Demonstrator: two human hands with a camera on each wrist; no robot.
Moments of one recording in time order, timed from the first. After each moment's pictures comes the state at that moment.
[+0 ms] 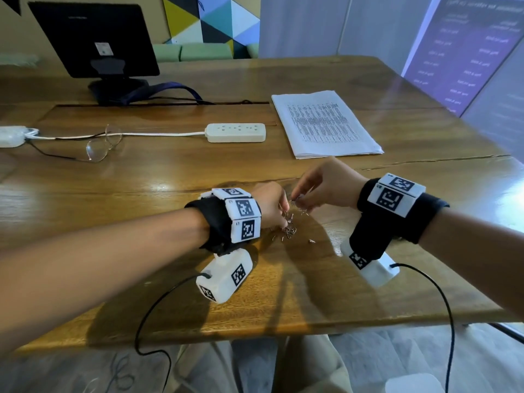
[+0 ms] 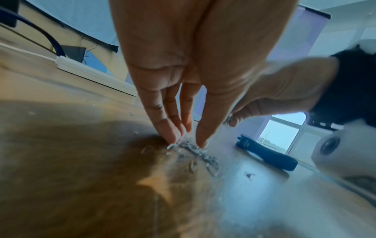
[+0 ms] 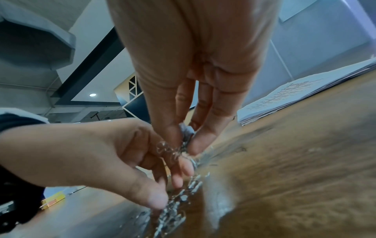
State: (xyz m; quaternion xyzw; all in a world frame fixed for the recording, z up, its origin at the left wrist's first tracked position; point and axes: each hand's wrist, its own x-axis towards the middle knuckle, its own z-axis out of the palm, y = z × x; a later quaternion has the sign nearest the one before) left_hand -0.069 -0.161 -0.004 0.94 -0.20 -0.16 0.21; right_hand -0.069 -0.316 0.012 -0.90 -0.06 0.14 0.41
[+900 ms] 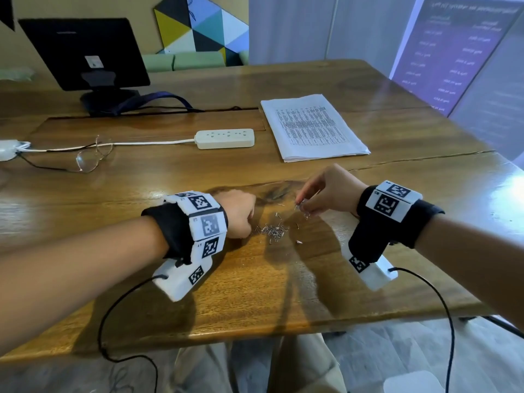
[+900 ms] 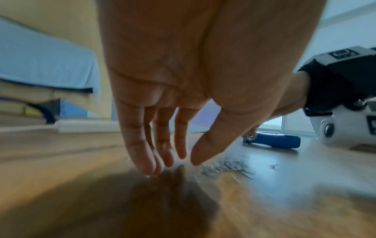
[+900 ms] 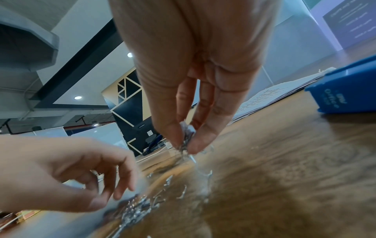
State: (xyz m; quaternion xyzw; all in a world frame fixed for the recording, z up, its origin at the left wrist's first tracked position) left_hand -0.076 -0.141 0.011 0.96 -0.22 -0.19 0.01; right_hand -0.076 -0.343 0.002 -0.89 -0.01 0.12 0.44
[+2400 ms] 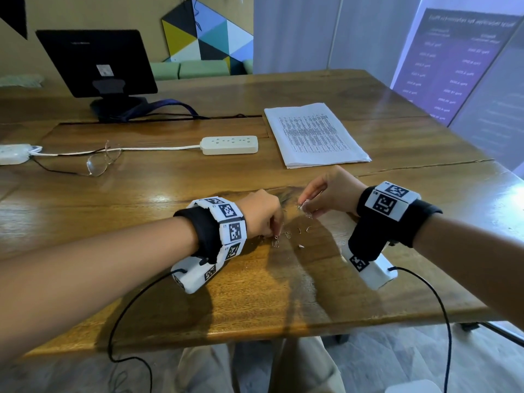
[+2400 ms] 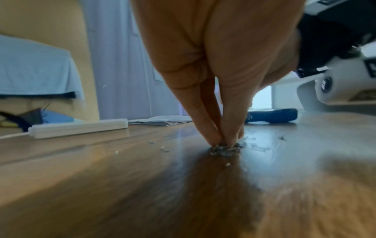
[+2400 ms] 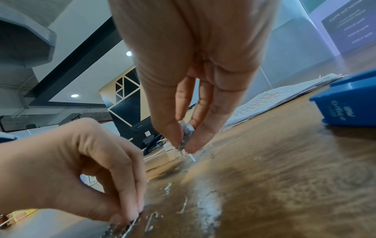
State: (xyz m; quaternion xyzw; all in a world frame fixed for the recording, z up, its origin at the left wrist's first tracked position) left_hand -0.068 -0.159 0.002 0.91 -0.38 -0.15 0.07; right_hand -0.070 -0.344 0.006 -0.90 0.01 0.10 0.42
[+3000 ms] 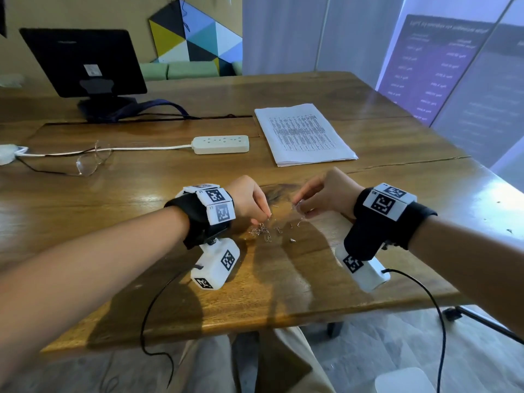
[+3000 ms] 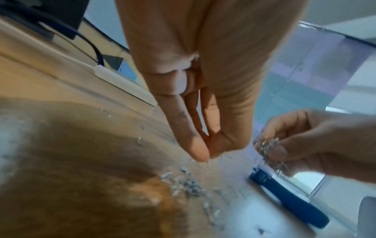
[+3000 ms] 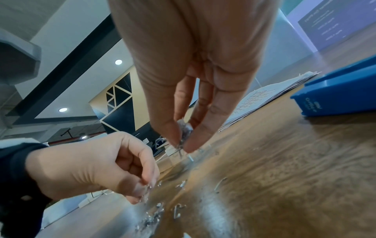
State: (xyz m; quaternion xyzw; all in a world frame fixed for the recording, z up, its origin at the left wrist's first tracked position) left_hand -0.058 -0.153 0.006 0.92 -0.19 -0.20 0.29; right_hand -0.095 -0.343 0.011 -0.88 0.01 0.10 0.47
